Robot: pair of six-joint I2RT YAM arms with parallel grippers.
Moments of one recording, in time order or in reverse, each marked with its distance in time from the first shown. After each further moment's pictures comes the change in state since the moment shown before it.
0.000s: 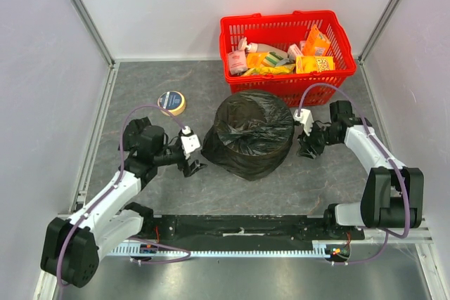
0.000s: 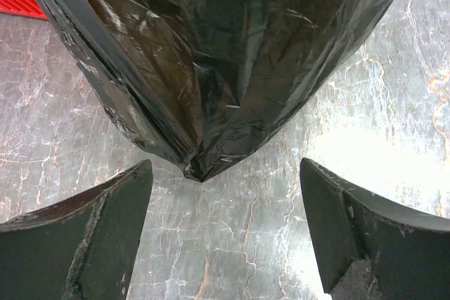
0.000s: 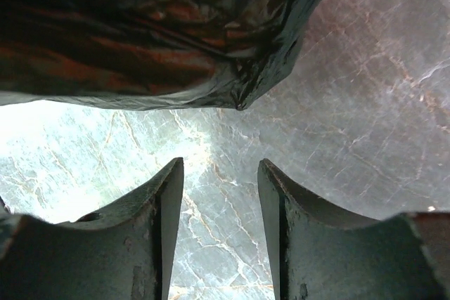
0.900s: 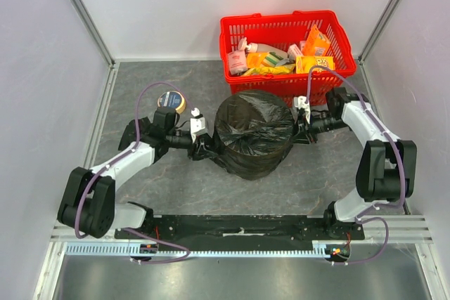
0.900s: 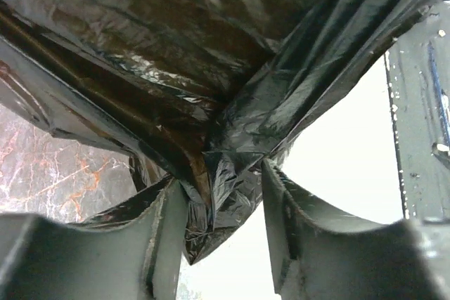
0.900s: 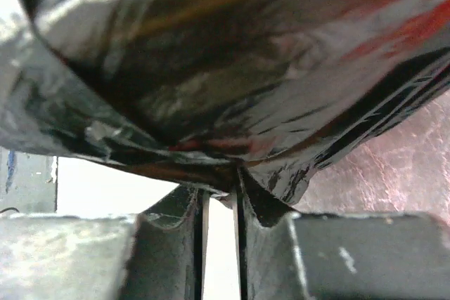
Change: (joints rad) left arm 0.022 0.391 0.211 0.069 0.338 -0.052; right arm 0.006 0.209 0.304 -0.363 -0.363 -0.369
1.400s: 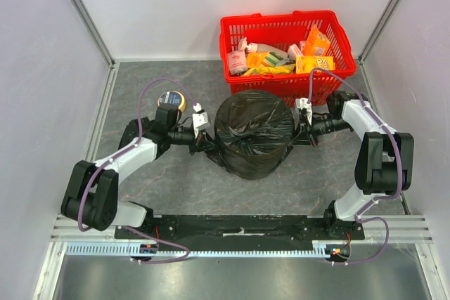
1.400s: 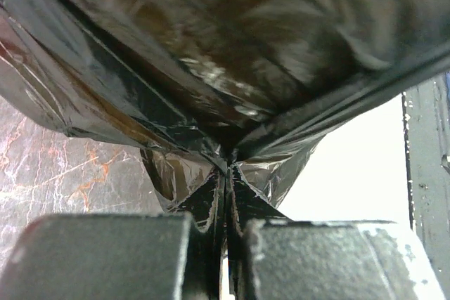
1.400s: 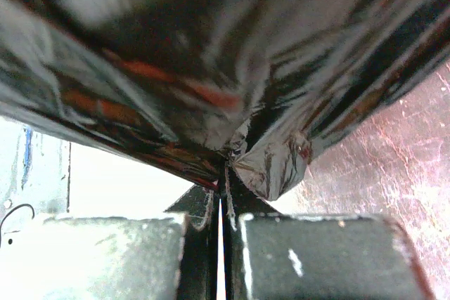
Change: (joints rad) left arm 0.000 0.049 0.029 0.024 -0.033 -0.047; right arm -0.021 0.077 0.004 -0.080 -0.031 -0.071
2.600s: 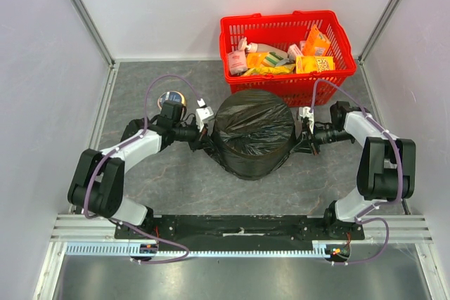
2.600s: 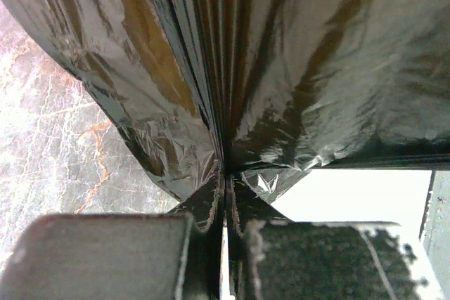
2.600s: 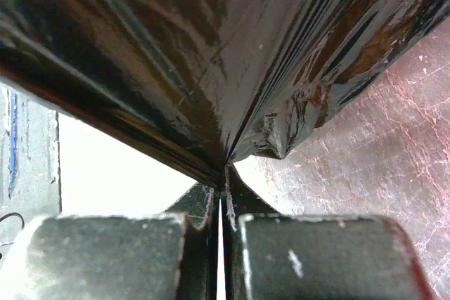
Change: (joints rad) left arm -0.011 0.111 0.103 -0.145 -0.207 -0.080; right arm -0.056 -0.045 -0.171 0.160 0.017 0.072
